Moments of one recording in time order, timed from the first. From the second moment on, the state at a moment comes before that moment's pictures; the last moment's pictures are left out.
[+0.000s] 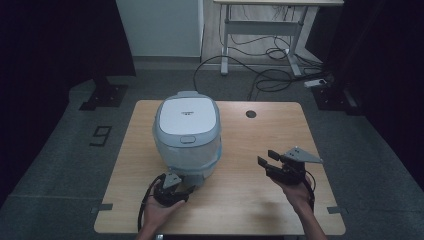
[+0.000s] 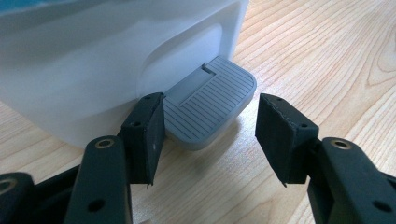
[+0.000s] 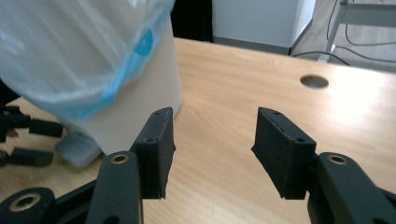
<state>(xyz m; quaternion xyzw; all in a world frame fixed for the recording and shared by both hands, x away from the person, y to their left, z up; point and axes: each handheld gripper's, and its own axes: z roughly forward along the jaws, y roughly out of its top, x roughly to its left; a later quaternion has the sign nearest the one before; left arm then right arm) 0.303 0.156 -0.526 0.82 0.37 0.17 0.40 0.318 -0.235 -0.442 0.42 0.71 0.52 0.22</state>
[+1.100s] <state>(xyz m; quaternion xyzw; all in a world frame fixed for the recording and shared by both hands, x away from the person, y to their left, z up) 0.304 0.158 -0.526 0.82 0.37 0.16 0.41 0.300 -0.267 -0.507 0.47 0.72 0.47 0.20</state>
